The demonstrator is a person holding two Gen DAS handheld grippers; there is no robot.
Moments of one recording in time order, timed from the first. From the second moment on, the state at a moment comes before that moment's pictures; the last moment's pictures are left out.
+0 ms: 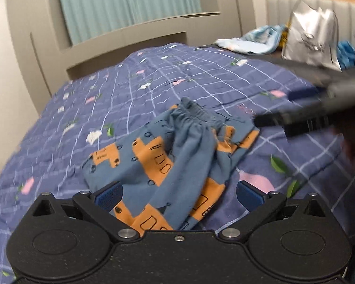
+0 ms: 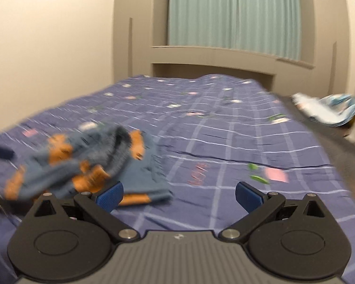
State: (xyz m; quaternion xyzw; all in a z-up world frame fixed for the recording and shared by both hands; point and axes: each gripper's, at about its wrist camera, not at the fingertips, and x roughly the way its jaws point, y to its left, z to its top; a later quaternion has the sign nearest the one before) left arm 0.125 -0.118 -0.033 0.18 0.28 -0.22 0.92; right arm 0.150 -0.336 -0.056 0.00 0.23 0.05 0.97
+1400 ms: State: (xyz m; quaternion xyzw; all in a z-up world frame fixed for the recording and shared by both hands) left arm 0.163 -0.142 -0.011 0.10 0.28 -0.27 0.92; right arm 0.261 -0.345 -0.041 0.19 0.32 0.28 0.88
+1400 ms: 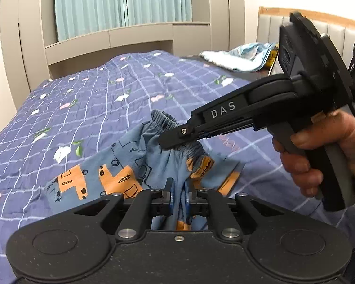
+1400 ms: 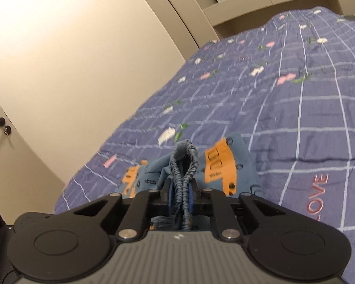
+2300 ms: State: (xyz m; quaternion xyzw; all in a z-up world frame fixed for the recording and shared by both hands) left arm 0.178 -0.097 0.010 0.03 0.27 -0.14 0.95; right arm 0.238 -0.354 -0.043 0.11 0.30 0.15 0.94
